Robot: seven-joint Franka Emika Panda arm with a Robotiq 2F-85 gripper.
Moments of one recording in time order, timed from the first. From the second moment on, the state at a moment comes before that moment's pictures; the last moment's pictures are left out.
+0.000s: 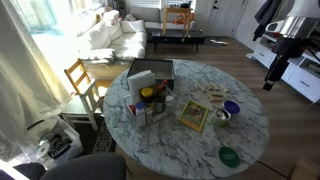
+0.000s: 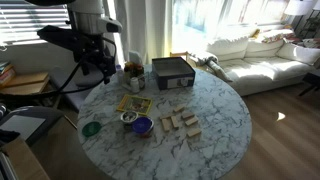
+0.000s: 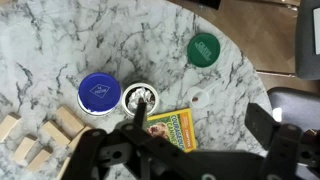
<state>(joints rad) -0.01 -0.34 -0.25 -2.28 0.03 1.86 -0.48</state>
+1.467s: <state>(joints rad) 0.20 0.00 0.10 -2.22 0.07 1.98 -0.64</state>
